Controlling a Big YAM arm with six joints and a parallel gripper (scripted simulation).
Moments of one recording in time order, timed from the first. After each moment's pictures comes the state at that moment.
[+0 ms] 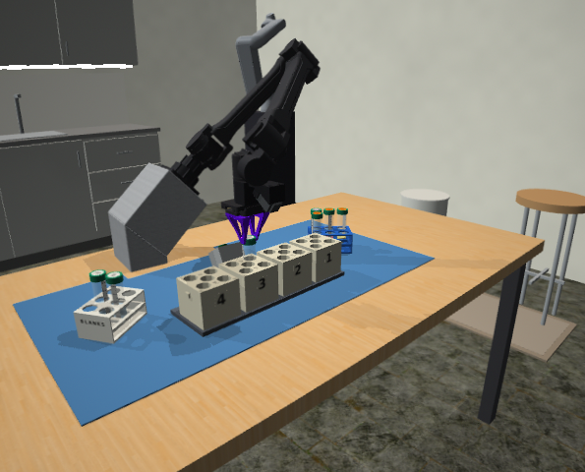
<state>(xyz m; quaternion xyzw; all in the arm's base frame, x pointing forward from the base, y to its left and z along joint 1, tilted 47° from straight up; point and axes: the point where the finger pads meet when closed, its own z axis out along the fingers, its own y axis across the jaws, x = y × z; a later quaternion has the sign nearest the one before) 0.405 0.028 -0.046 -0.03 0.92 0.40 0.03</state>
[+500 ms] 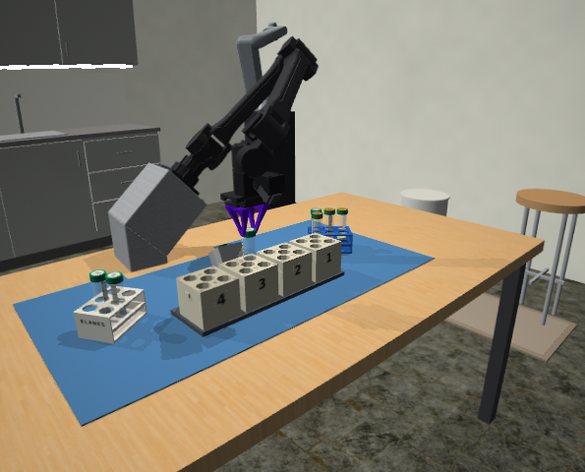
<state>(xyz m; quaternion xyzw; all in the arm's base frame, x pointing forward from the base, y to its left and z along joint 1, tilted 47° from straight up) 0.405 0.014 -0.034 -0.03 0.92 0.40 0.03</state>
